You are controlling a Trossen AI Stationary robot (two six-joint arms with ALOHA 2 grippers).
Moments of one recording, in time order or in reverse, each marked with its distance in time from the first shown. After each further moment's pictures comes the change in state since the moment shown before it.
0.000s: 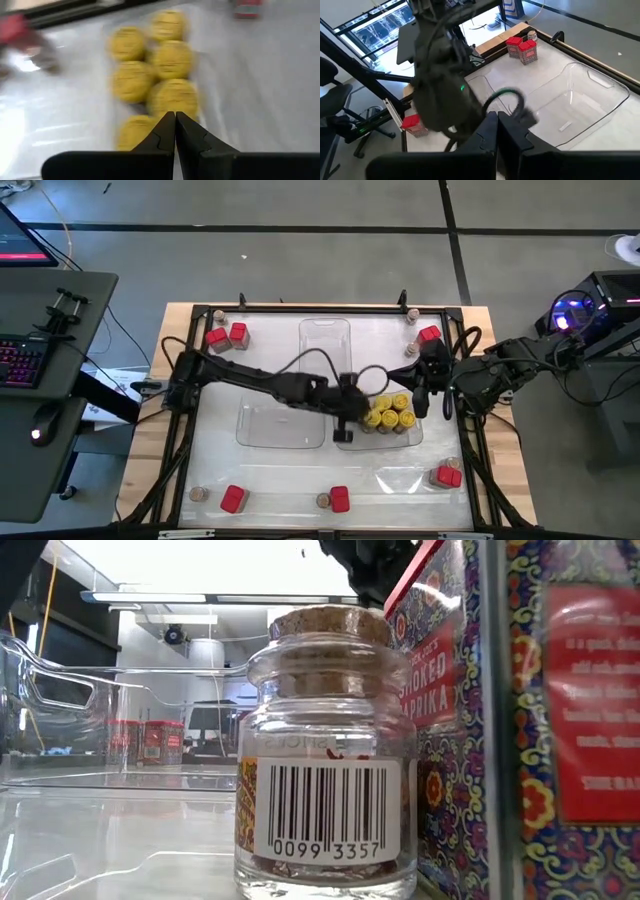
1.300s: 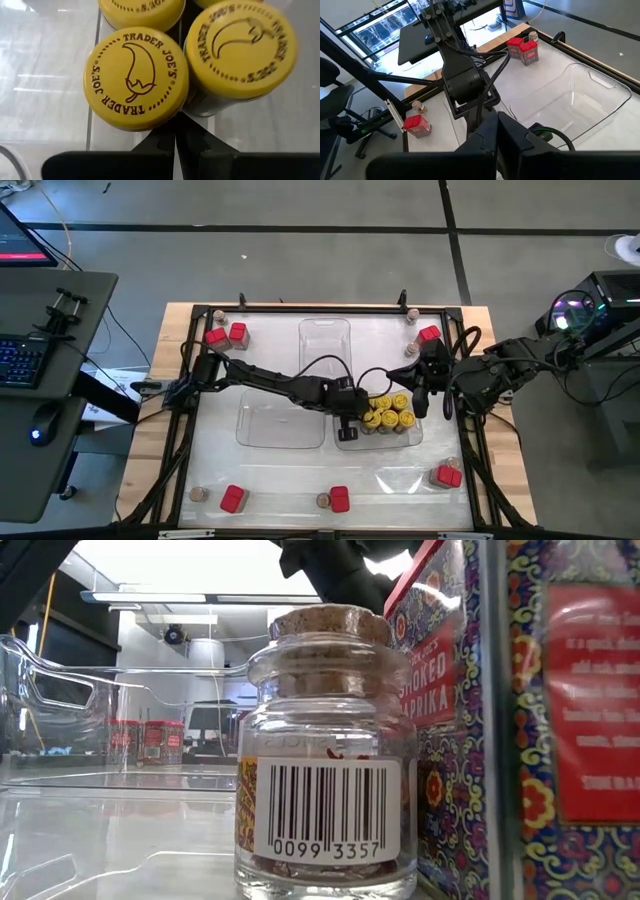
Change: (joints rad) left arm 0.038 0.137 -0.001 -0.031 0.025 -0.191; right arm 0.000 0.000 0.000 0.008 -0.001 0.000
